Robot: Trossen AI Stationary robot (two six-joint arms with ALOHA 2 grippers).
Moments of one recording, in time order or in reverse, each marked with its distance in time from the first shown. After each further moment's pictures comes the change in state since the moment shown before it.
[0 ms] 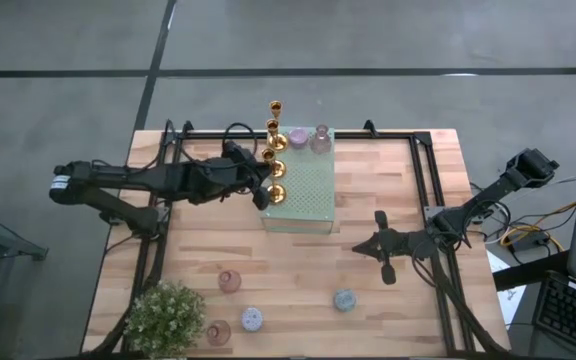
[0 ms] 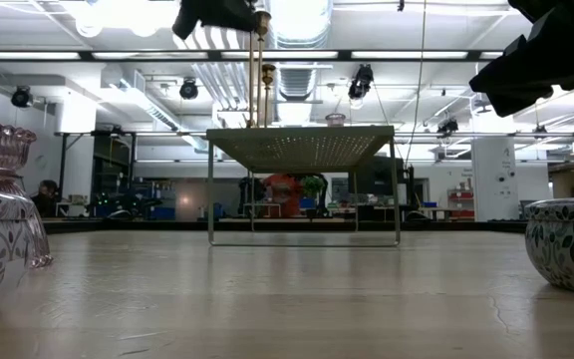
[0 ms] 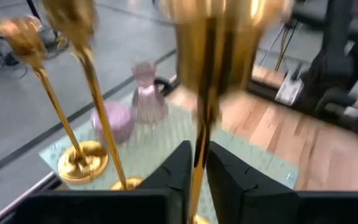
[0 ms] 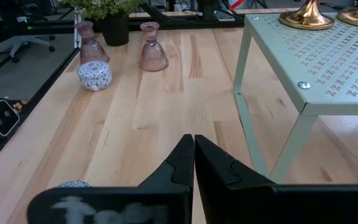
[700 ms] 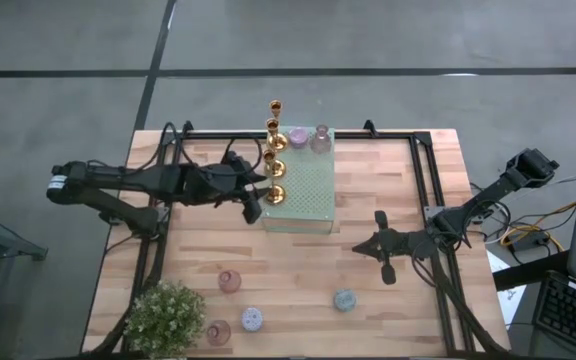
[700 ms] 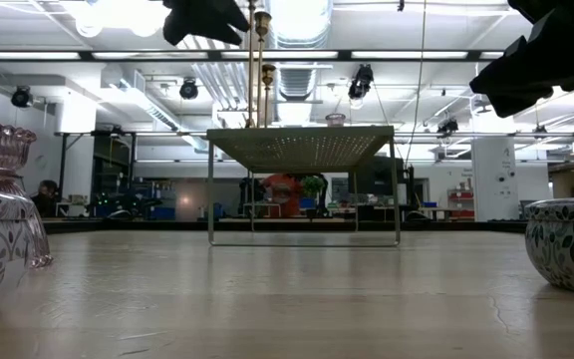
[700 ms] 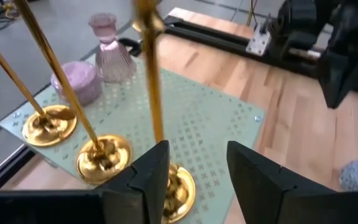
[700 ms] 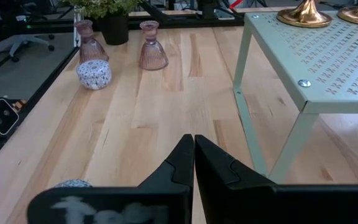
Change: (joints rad) left arm -0.030 -0.039 0.002 -0.177 0.149 -0.028; right arm 0.000 0.000 -0.001 -0.003 0.000 0.003
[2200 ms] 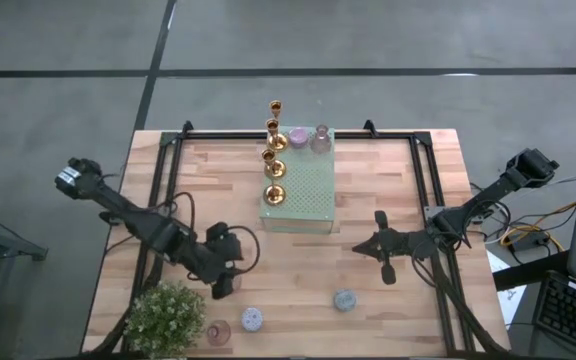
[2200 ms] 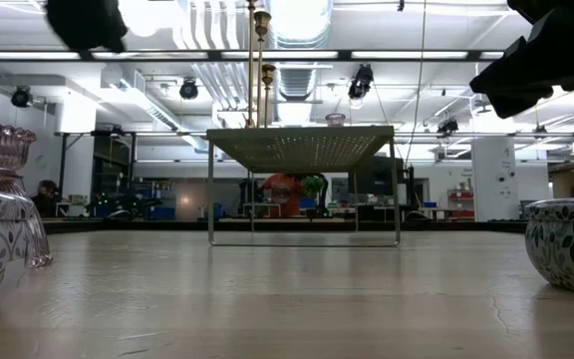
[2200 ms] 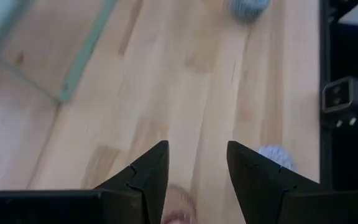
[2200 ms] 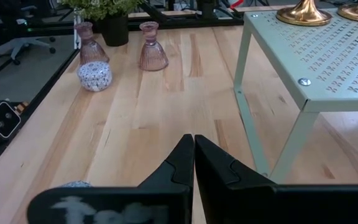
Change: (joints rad) left arm -0.505 0.068 -0.117 -0.201 0.104 -0.421; right arm 0.000 0.000 0.000 0.002 0.000 0.016
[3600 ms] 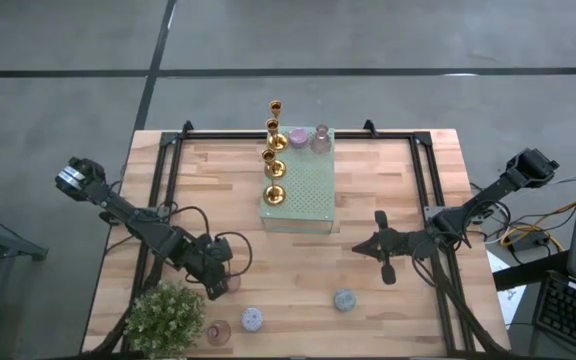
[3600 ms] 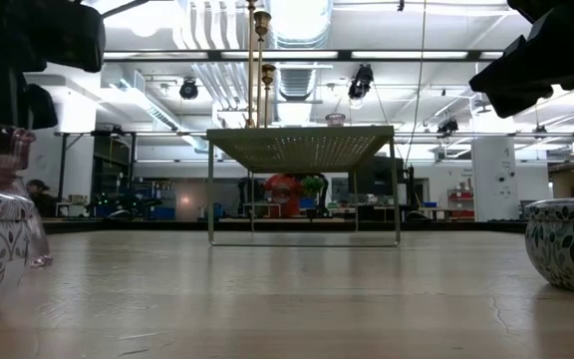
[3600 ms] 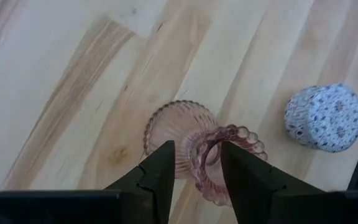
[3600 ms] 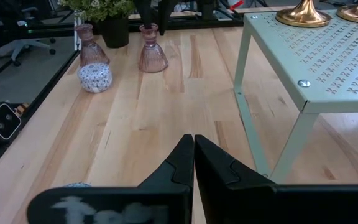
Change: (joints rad) left arm -0.020 0.000 -0.257 0.072 0.168 -0.321; right arm 0.000 0.000 0.000 0.005 0.001 0.000
